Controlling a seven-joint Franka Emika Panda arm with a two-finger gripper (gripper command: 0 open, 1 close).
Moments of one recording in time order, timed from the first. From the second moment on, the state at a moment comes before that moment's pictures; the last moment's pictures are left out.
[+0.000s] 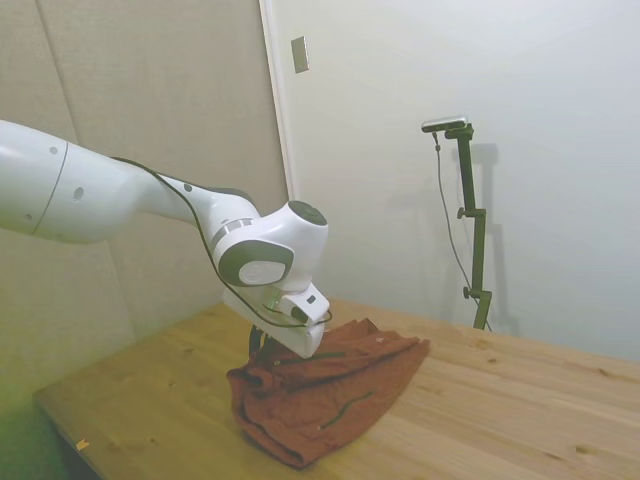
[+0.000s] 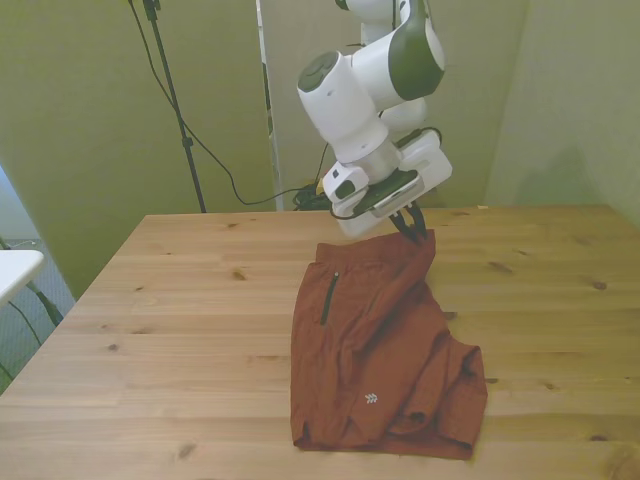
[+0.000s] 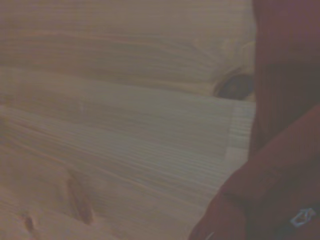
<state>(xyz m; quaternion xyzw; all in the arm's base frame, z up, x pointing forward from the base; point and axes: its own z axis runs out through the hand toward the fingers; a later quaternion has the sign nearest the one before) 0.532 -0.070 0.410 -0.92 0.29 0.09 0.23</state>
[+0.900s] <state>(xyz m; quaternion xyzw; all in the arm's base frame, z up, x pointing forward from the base) 0.512 0.032 0.402 -0.95 0.20 0.13 0.21</state>
